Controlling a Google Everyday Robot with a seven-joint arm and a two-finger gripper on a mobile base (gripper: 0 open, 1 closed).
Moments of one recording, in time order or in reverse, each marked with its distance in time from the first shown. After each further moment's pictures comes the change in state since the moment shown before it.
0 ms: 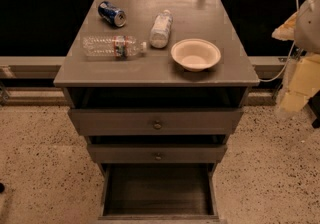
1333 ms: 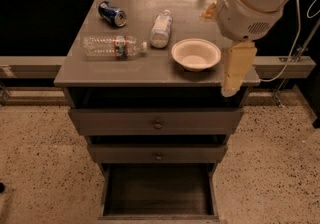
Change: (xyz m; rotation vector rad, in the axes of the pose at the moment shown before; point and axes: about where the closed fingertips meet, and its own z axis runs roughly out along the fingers) arm -0.113 -0.030 0.040 0.052 -0.070 -0.448
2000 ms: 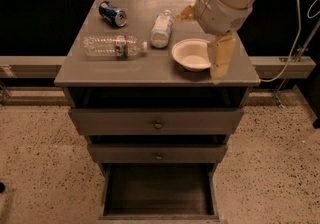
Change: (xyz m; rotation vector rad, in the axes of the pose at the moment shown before) arm -0.012 -0.040 0.043 -0.037 -0.087 -0.288
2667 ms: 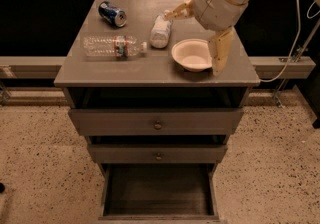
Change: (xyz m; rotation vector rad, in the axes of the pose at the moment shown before) arm 0.000 -0.021 0.005 0.033 -0.073 -0.252
